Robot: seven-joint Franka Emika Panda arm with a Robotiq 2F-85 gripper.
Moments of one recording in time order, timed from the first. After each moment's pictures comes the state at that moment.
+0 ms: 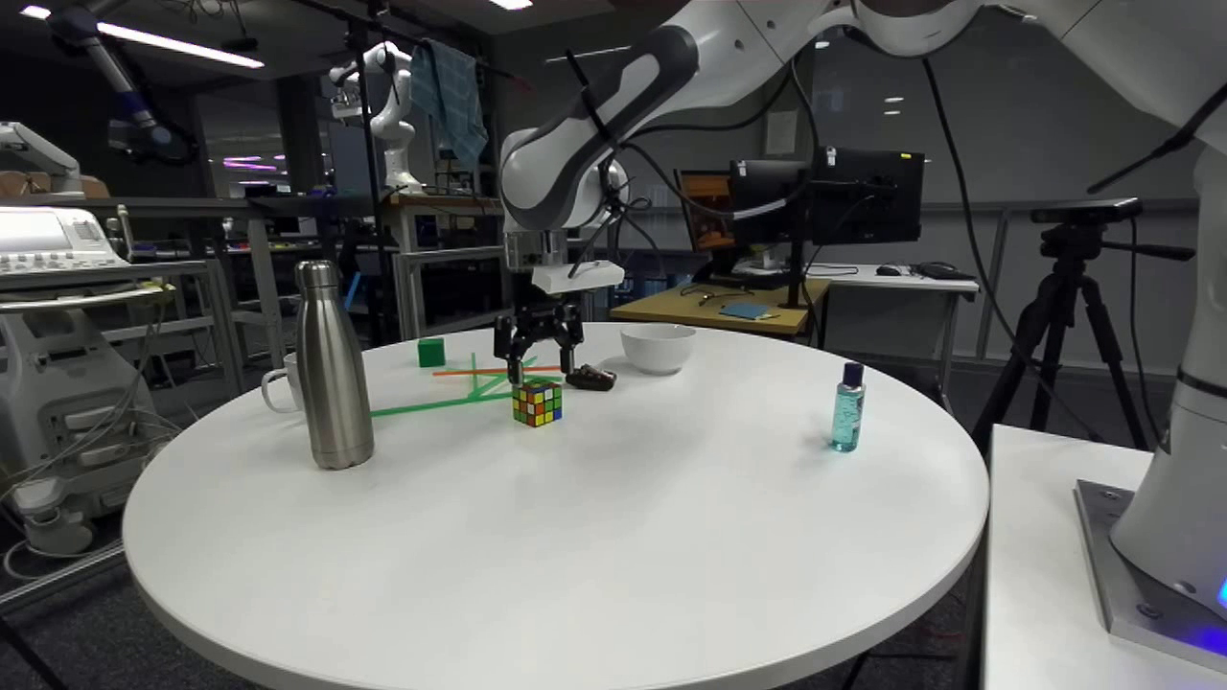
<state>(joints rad) 0.12 0.78 0.01 -1.45 0.02 2.21 0.22</state>
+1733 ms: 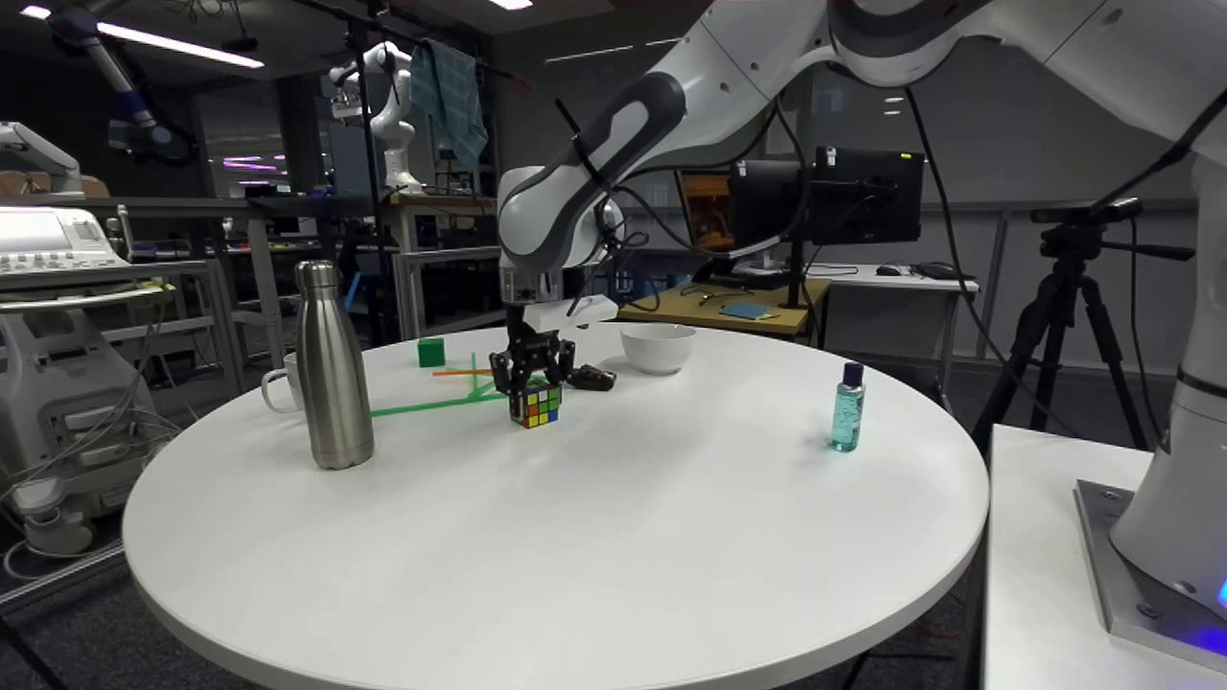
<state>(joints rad) 0.13 0.87 0.00 -1.41 0.02 2.30 0.28</state>
